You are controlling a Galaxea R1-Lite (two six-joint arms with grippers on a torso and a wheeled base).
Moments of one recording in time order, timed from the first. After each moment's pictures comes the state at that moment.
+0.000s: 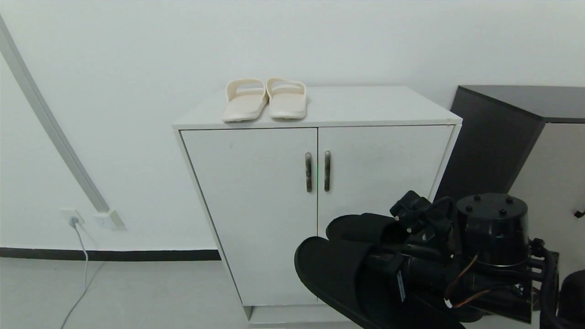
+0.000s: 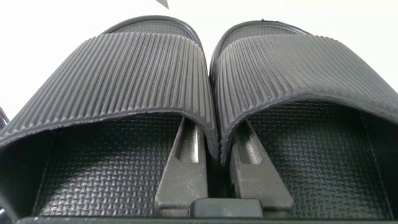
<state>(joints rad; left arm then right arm) 0.00 0.00 0.00 0.00 0.03 0.03 0.76 1.66 -0.59 -0.73 0.10 0.03</state>
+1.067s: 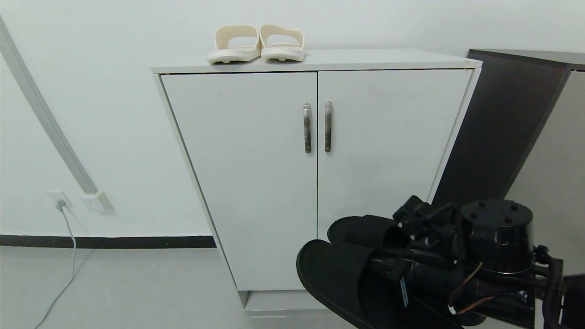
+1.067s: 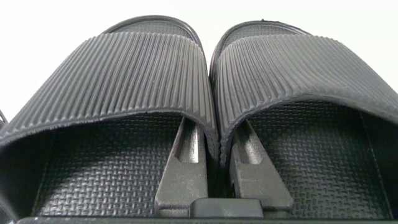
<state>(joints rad) -0.03 0.38 -0.36 -0.01 -0.25 -0.07 0.75 1.66 -0.55 -0.78 0.10 0.01</state>
